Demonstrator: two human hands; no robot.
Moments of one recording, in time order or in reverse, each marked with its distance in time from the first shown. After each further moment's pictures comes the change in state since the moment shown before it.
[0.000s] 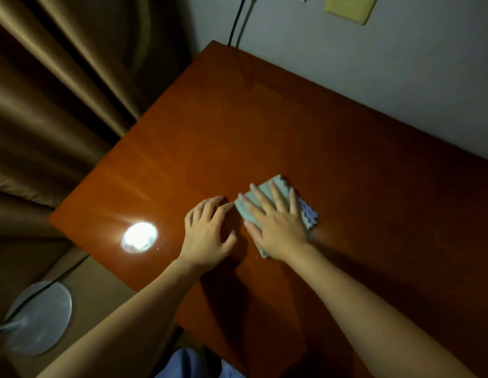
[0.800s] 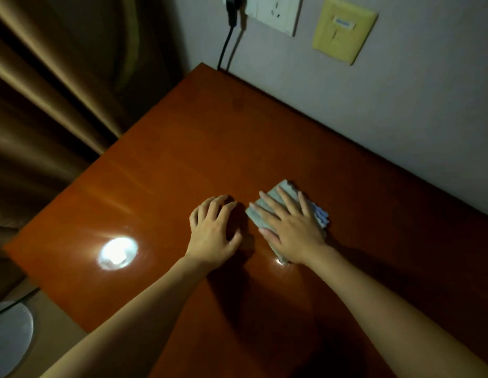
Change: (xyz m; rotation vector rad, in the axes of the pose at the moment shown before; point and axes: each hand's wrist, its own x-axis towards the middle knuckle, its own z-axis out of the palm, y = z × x) left_hand 0.087 0.045 0.010 -0.041 0.021 -0.053; right_hand 0.037 0.106 -0.017 -0.044 -0.005 -0.118
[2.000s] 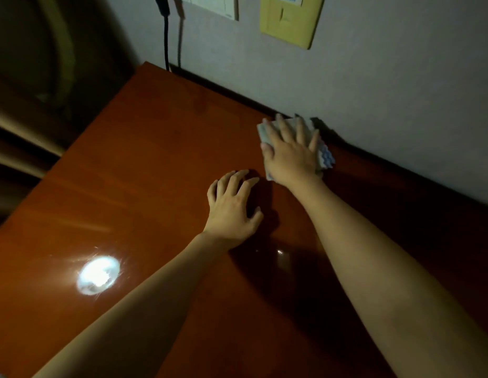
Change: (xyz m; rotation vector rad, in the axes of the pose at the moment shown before) left_hand 0.103 0.078 0.029 -0.031 -0.040 0.142; right_hand 0.104 0.114 -0.039 0.152 0.106 0.473
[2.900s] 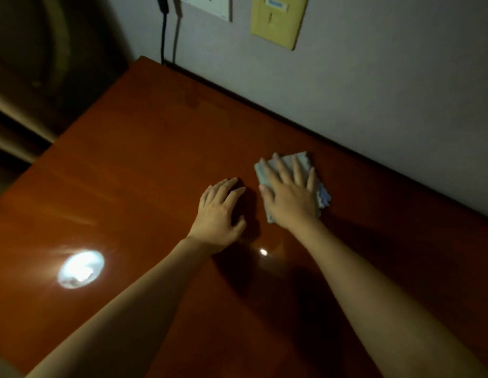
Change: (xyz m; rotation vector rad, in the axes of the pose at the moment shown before) left_hand -0.045 -0.004 0.004 -0.013 -0.052 0.082; right_hand -0.109 0.015 0.017 -0.054 -0.036 -0.022
